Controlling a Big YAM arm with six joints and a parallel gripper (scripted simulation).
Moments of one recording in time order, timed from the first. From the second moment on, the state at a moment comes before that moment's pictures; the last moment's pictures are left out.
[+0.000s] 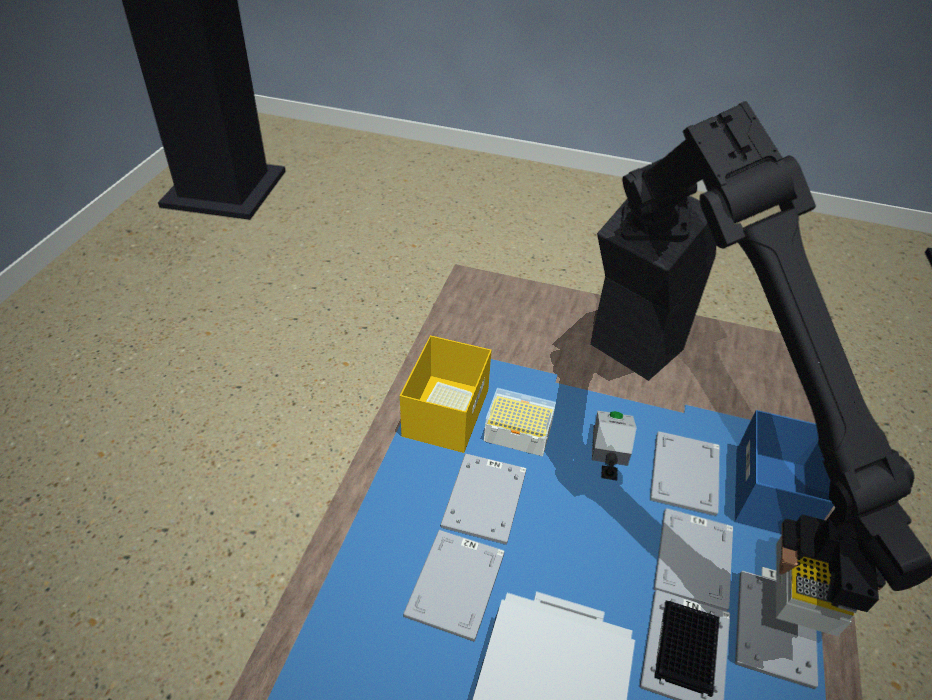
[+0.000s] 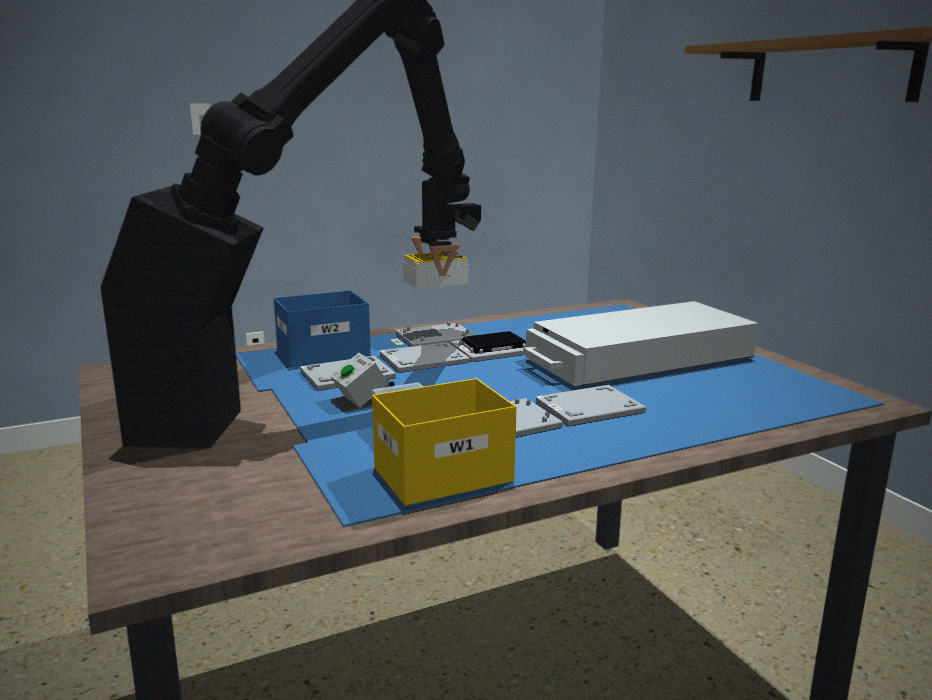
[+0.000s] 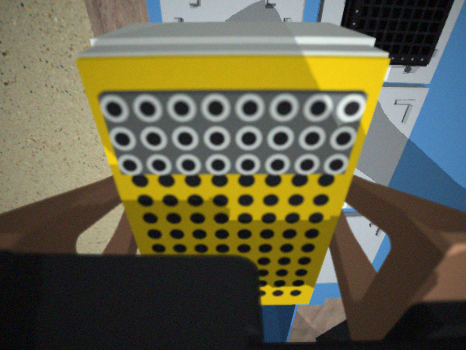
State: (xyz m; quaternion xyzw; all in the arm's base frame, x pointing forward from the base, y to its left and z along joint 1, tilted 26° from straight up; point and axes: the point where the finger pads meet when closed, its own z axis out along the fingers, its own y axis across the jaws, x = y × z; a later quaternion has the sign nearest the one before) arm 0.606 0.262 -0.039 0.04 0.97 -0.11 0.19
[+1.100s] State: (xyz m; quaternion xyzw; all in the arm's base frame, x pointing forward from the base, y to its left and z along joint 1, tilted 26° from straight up) arm 0.622 0.253 -0.075 0.04 0.97 -0.11 0.19
